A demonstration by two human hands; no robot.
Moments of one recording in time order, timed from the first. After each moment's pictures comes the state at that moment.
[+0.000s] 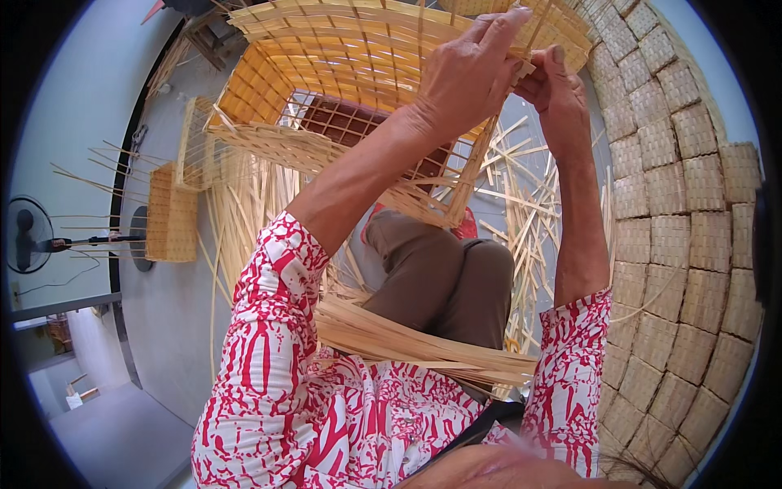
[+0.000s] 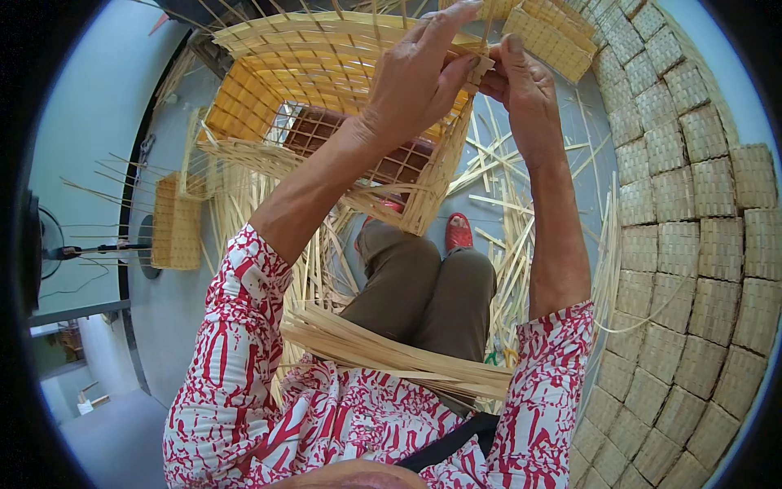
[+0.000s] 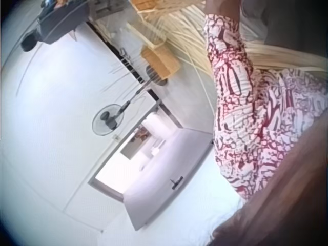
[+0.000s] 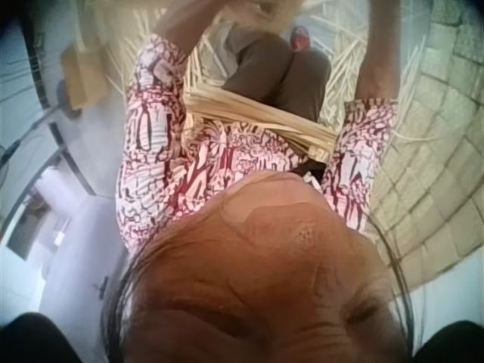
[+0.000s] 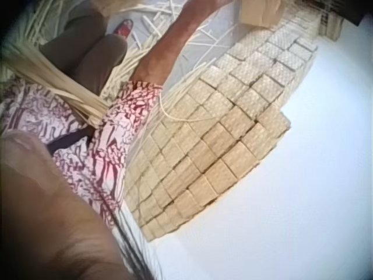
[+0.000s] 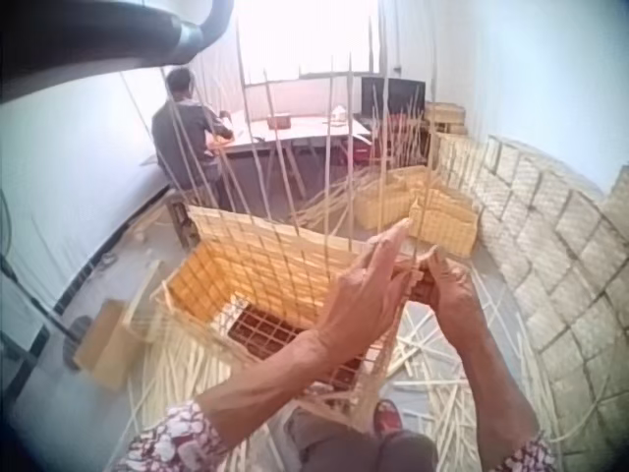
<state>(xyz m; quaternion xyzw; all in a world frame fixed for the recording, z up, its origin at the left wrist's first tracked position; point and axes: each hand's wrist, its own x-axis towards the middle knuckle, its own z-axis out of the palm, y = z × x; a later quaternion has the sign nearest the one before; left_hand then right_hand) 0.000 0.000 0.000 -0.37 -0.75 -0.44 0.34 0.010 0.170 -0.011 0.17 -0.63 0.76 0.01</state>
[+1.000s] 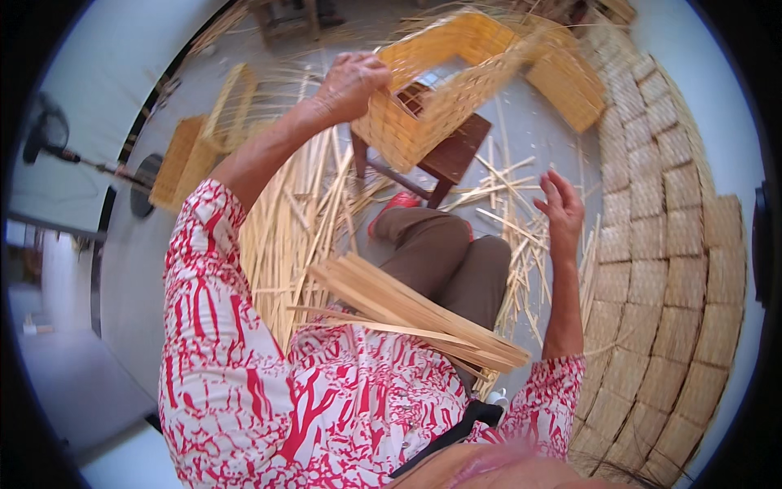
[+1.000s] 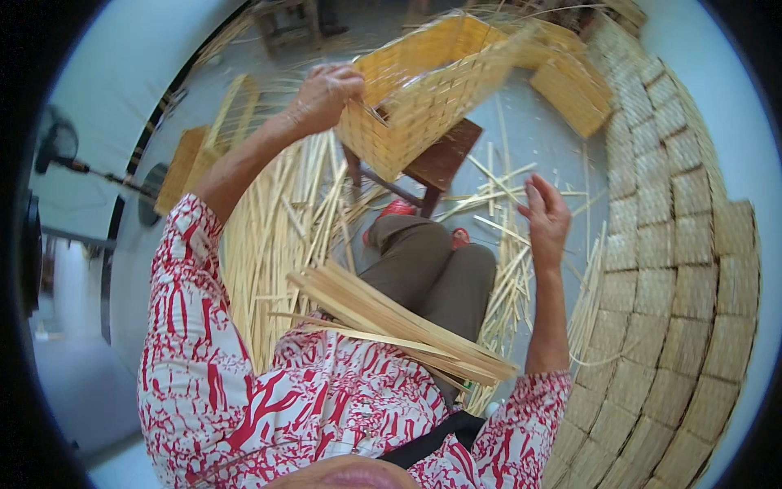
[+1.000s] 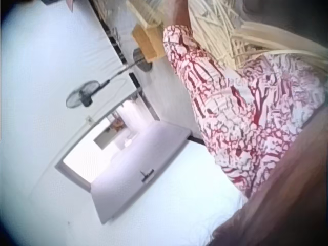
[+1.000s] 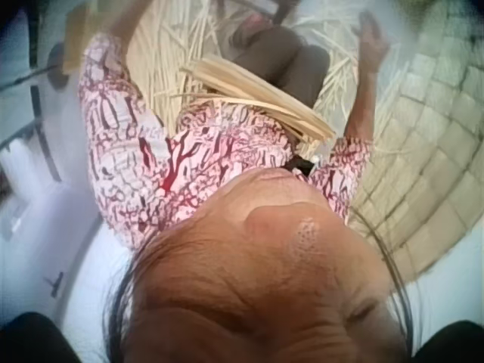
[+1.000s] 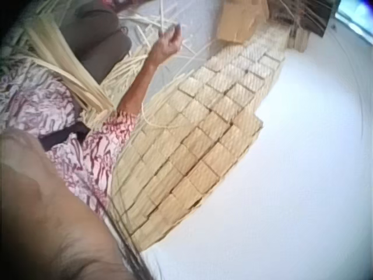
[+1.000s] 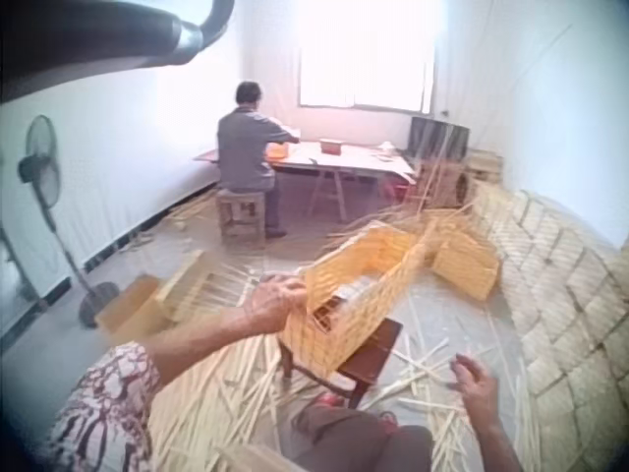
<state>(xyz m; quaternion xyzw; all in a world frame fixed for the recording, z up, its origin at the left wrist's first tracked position) 0.028 -0.214 -0.063 -0.24 -0.95 -0.02 0.21 0.106 0.222 -0.091 0.02 -0.78 0.63 0.06</state>
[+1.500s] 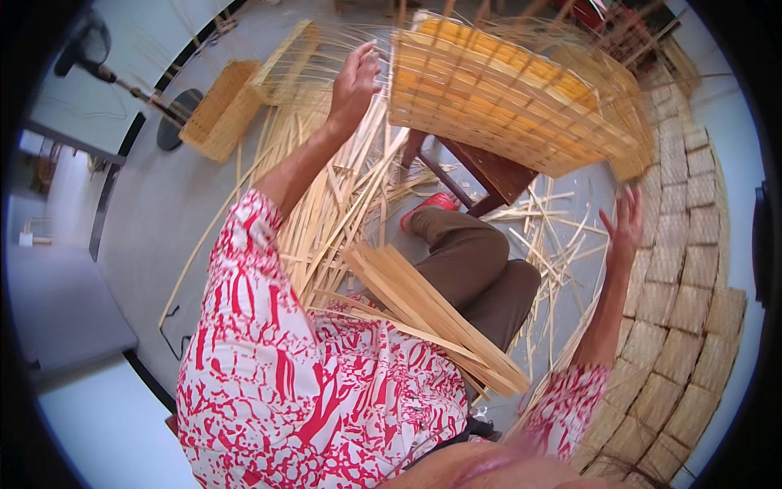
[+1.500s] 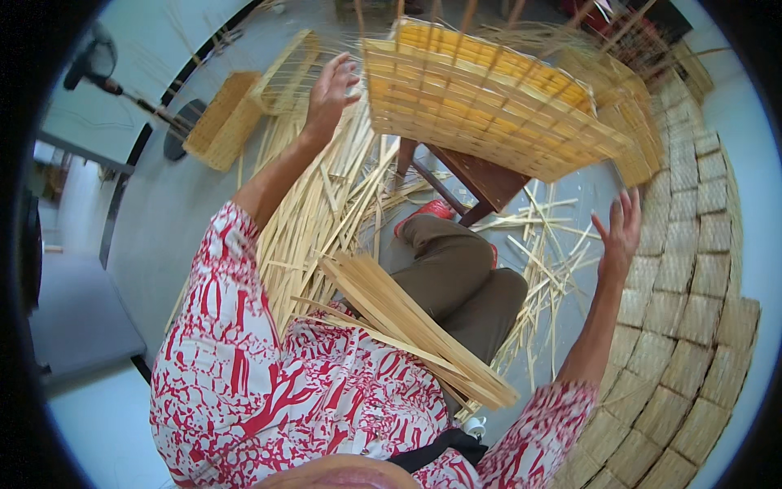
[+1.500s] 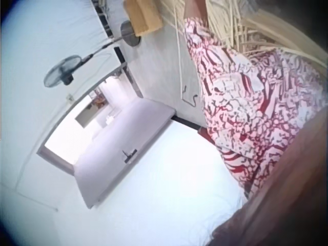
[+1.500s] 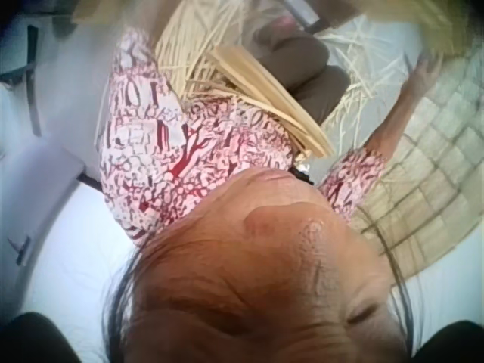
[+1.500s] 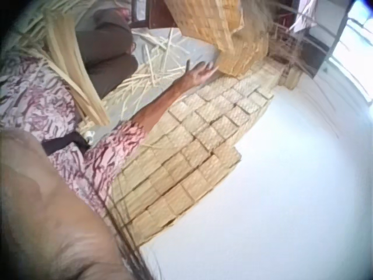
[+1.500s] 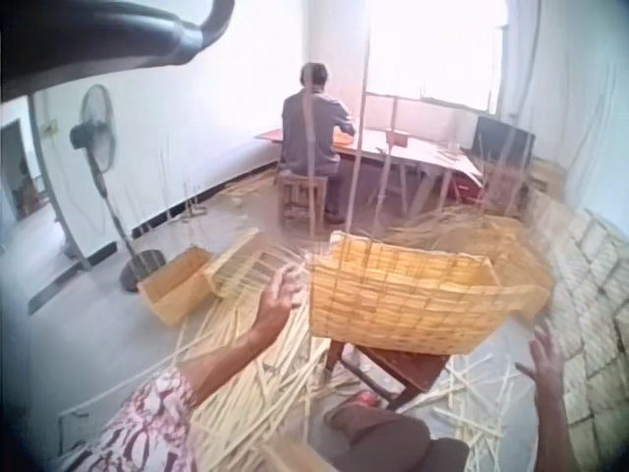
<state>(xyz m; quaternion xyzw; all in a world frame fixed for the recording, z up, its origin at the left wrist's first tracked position) 0.073 -0.260 -0.121 0.08 -0.67 -0.69 0.27 0.031 0.253 -0.044 0.04 -0.80 0.60 0.09</state>
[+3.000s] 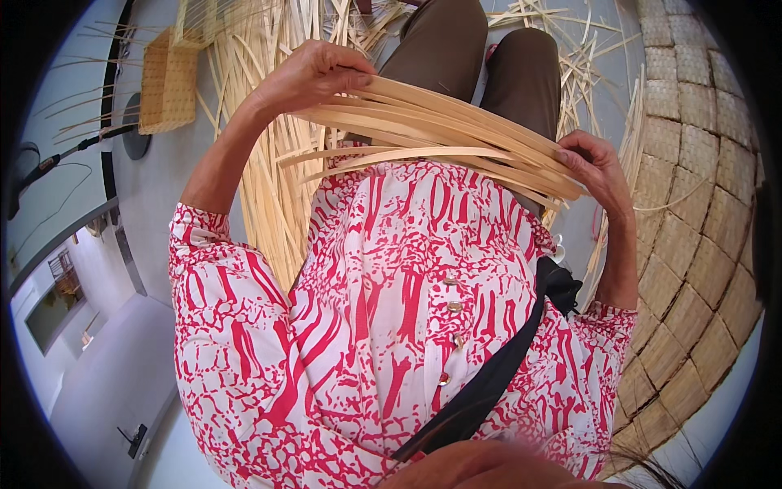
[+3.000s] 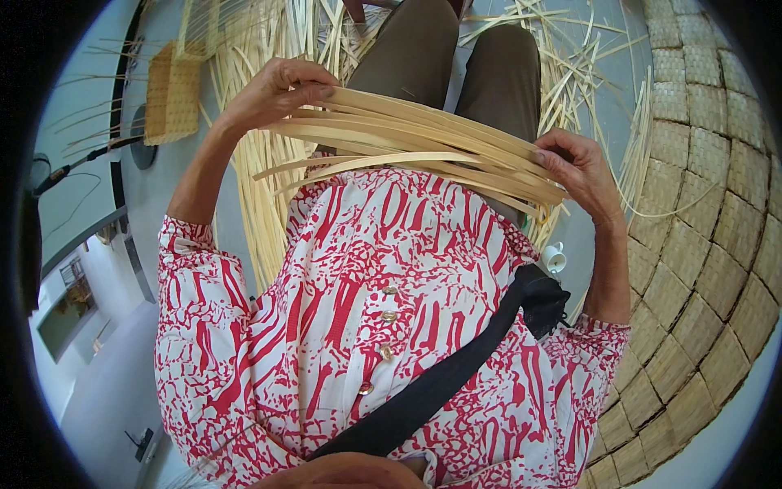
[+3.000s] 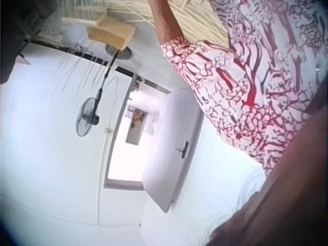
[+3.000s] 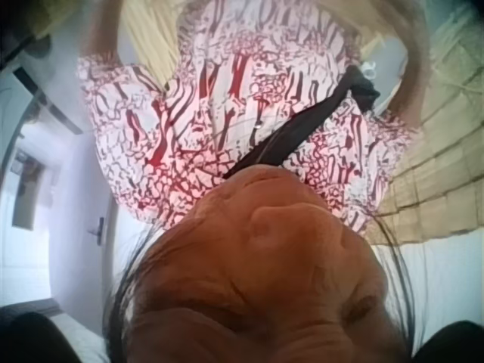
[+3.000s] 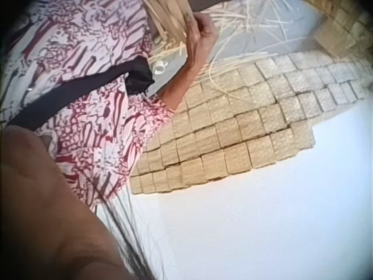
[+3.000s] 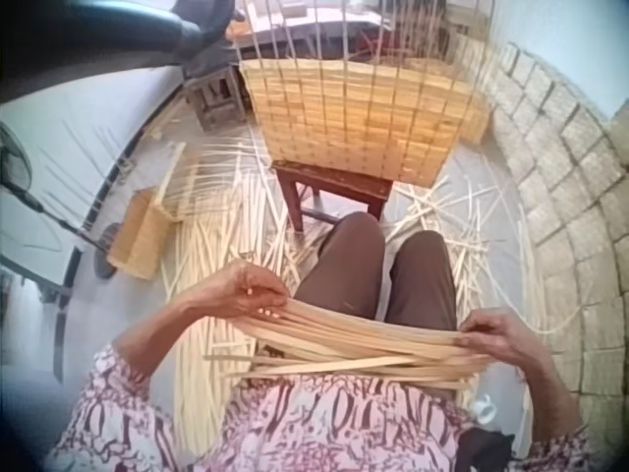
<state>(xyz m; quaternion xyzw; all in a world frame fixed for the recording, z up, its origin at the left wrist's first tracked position) 0.252 -0.206 -0.099 -0.19 -0.86 -0.43 -0.18 0.263 0.250 -0.095 0.12 -0.82 0.48 -0.29</state>
